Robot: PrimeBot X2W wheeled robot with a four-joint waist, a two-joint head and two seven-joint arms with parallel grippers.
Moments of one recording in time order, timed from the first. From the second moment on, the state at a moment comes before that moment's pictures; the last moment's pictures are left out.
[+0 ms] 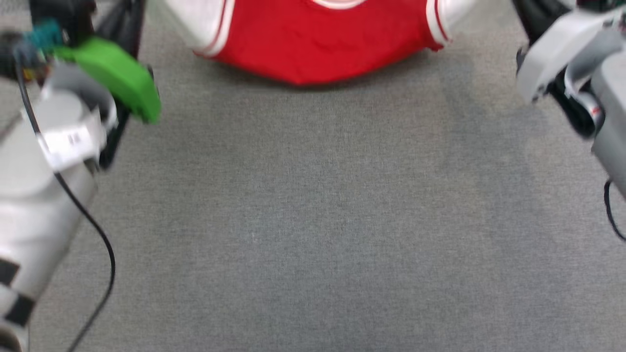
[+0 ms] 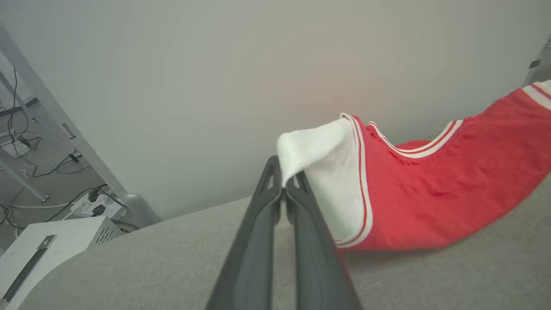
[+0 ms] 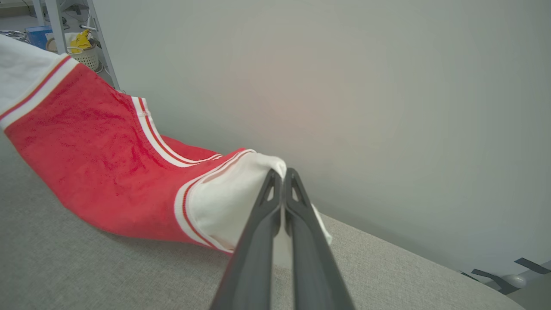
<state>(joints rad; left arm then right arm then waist) -1.05 0.57 -0.82 0.62 -0.80 -0.01 -0.26 -1.18 -0.46 0.92 0.81 0.78 0.13 -0.25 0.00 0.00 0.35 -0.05</state>
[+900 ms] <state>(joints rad) 0.01 0.54 -0.44 0.34 -0.75 0.12 -0.26 -0.21 -0.62 0.65 0.47 0.71 0.13 -0.26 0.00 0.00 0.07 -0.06</state>
